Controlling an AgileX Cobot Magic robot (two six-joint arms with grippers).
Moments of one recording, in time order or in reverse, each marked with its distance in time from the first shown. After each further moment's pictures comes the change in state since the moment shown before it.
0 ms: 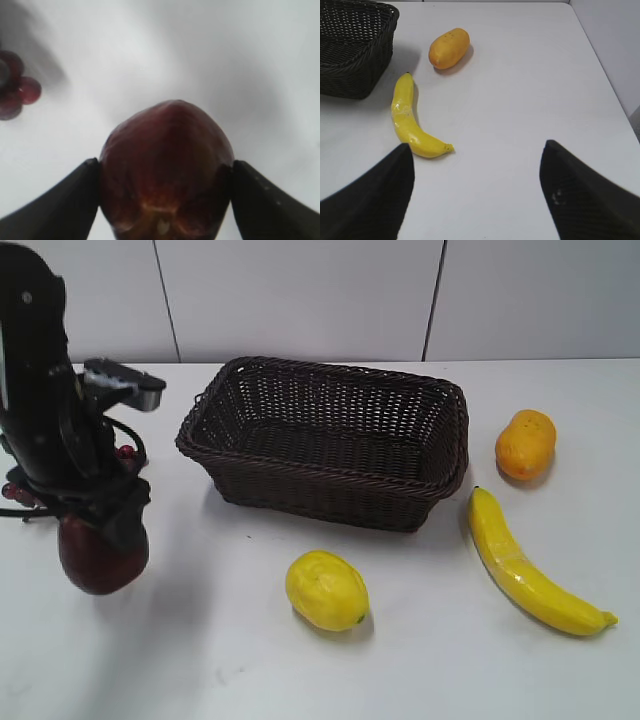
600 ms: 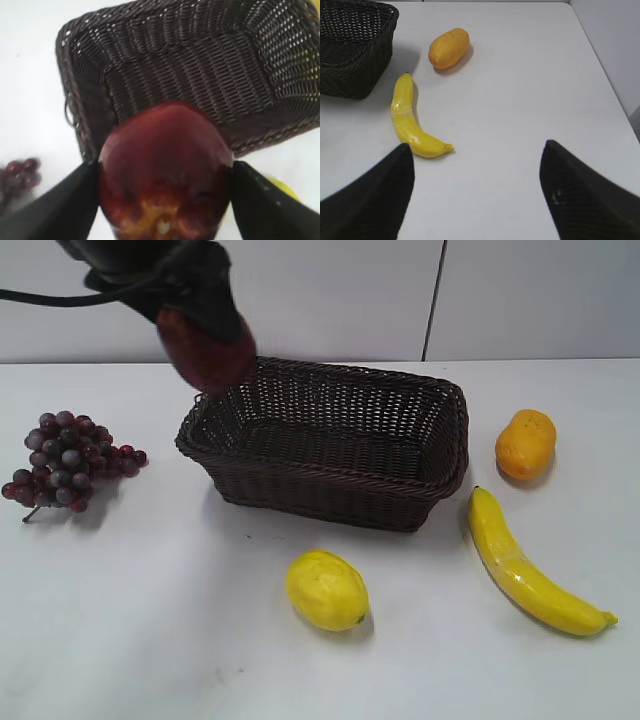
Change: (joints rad) left arm -0.084 0.100 -0.507 -0.133 -0.017 0.000; right arm 0.000 0.000 0.000 0.000 0.000 0.000
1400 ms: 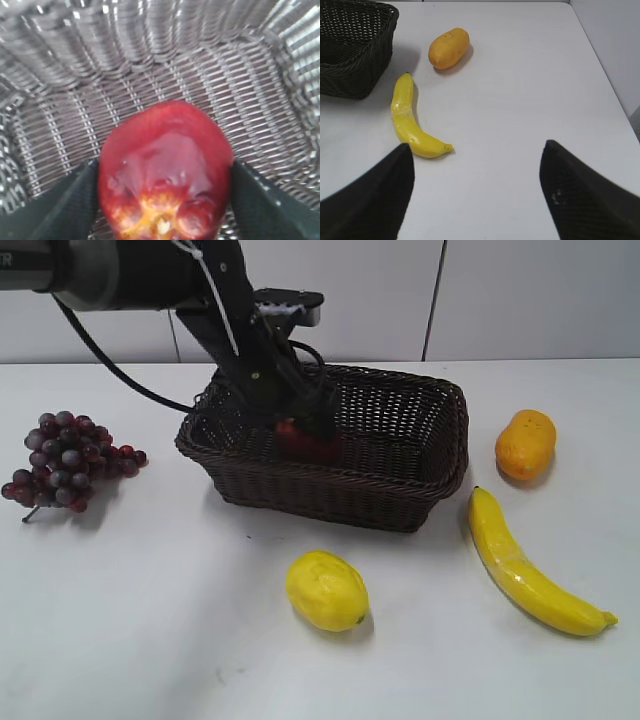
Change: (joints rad) left arm -0.054 0.373 -0.030 -0.082 -0.266 0.000; right arm 0.000 0.000 0.000 0.000 0.000 0.000
